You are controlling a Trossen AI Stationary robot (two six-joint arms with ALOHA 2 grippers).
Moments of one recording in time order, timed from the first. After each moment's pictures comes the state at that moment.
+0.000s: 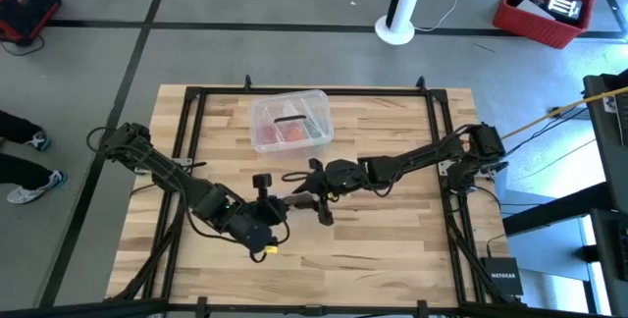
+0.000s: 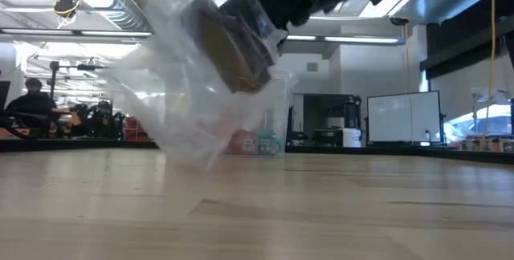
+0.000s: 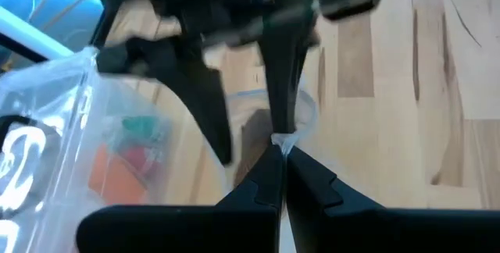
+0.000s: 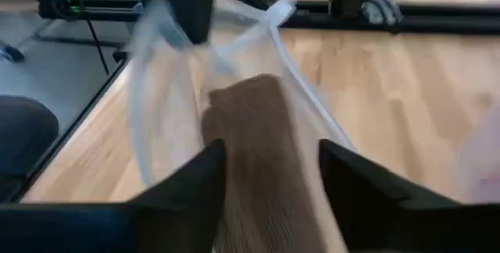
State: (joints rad) left arm -0.57 1.57 1.40 -0.79 -0.71 -0.37; right arm 0.14 1.76 1.09 0.23 -0.08 0.06
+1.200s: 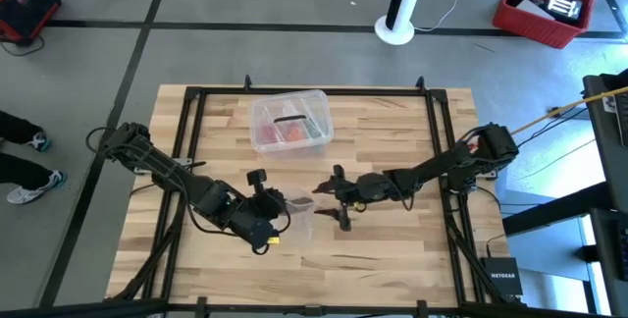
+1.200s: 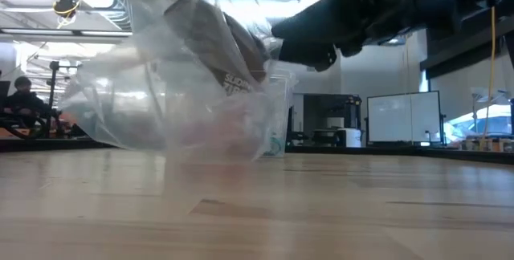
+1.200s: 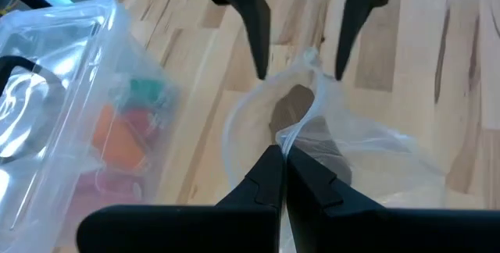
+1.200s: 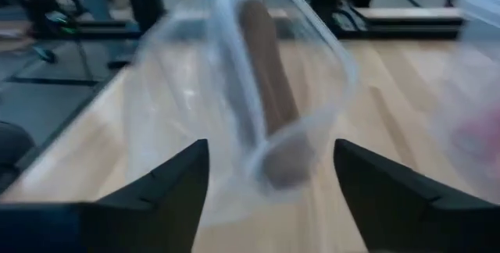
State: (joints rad) left arm -0.54 1.57 1.40 -0.87 -0.70 -0.54; right arm 0.25 1.66 0.70 0.67 0.10 0.08
